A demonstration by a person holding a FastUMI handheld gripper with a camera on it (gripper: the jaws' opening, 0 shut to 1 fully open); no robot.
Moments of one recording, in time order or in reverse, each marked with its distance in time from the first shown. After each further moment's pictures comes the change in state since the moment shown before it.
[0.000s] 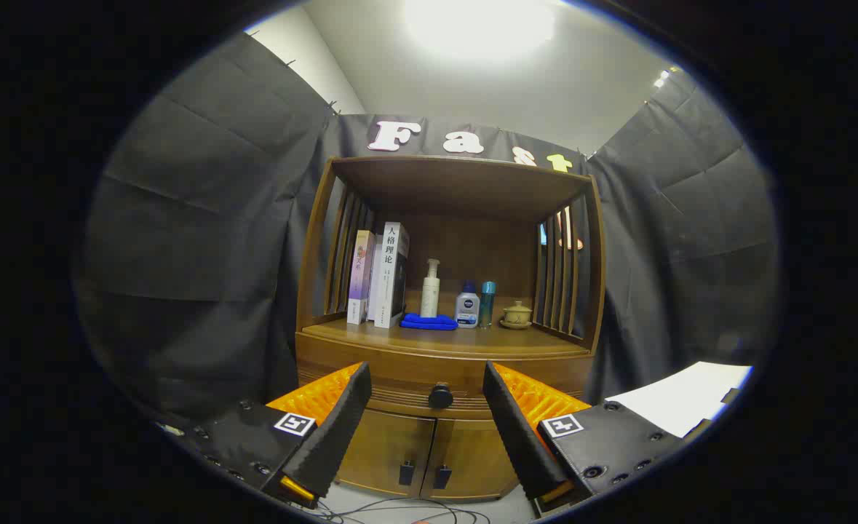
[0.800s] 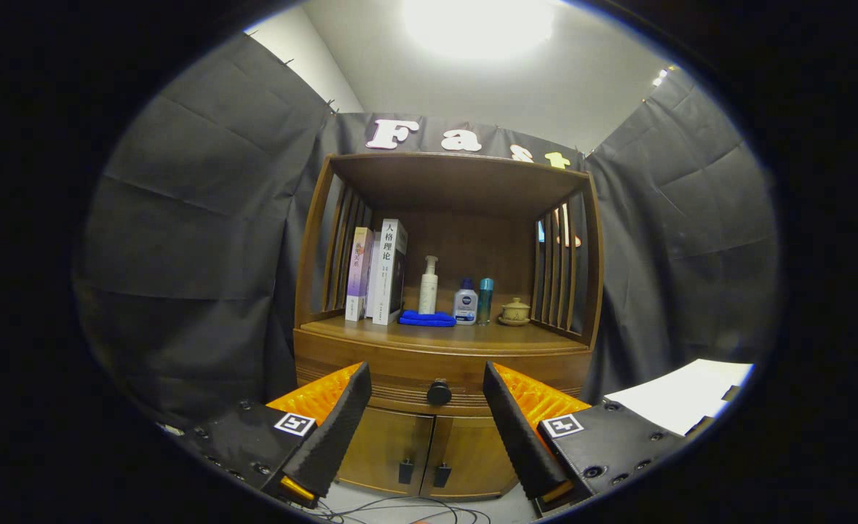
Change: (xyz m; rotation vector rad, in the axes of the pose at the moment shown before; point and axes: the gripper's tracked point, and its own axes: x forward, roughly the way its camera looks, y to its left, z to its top) arm -0.001 -0.003 -0.007 -0.001 0.010 -0.010
